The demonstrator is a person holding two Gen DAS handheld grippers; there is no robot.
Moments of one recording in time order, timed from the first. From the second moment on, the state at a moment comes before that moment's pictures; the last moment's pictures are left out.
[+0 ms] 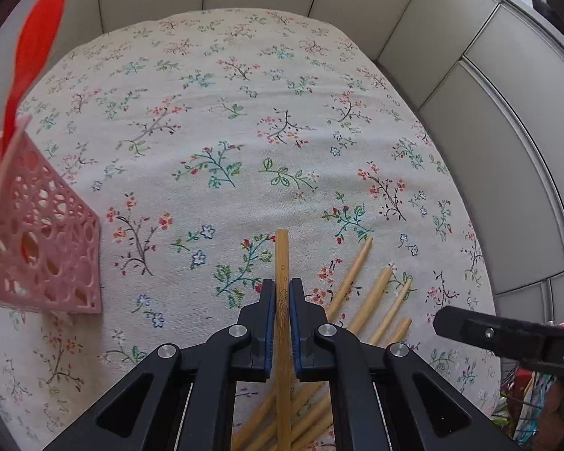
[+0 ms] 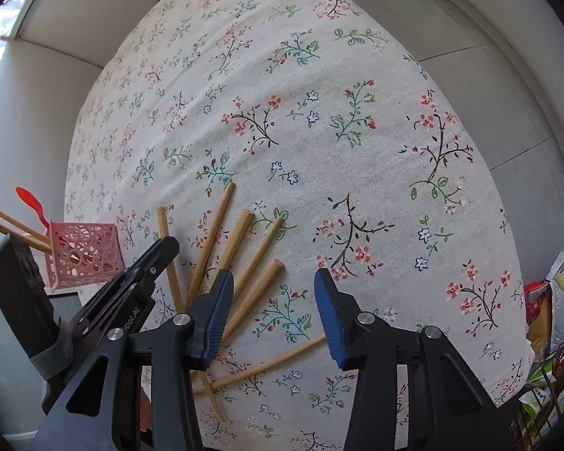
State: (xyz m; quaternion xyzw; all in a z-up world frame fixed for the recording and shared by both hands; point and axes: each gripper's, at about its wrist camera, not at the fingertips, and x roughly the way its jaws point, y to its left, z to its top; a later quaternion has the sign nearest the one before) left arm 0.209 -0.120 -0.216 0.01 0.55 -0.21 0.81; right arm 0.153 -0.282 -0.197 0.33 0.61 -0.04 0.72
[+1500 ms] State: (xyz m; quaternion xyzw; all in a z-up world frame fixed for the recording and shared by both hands) left arm 0.165 -0.033 -0.138 0.01 0.46 -0.19 0.87; right arm 0.227 -0.218 -0.220 0.26 0.60 -0.10 0.75
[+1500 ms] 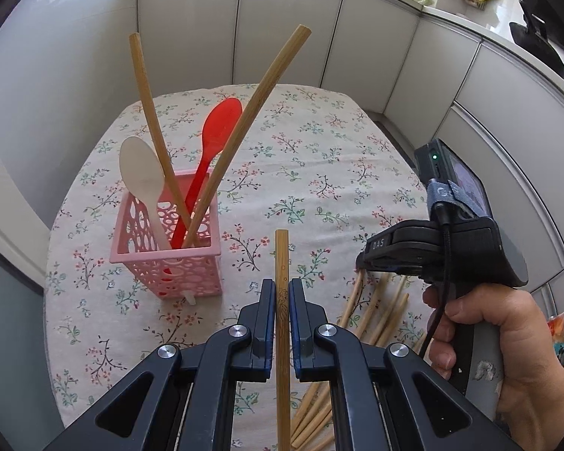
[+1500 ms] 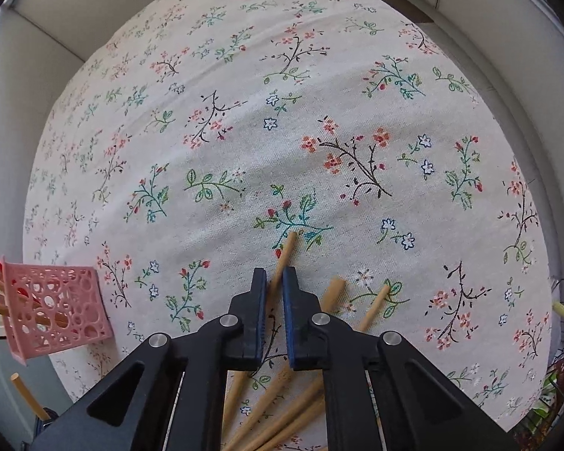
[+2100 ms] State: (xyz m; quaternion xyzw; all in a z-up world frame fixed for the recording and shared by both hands) left arm 0.151 -0.002 -0.094 -0.03 0.39 -0.18 0.90; right arm 0.175 -0.219 -0.131 0.31 0.51 -0.01 0.81
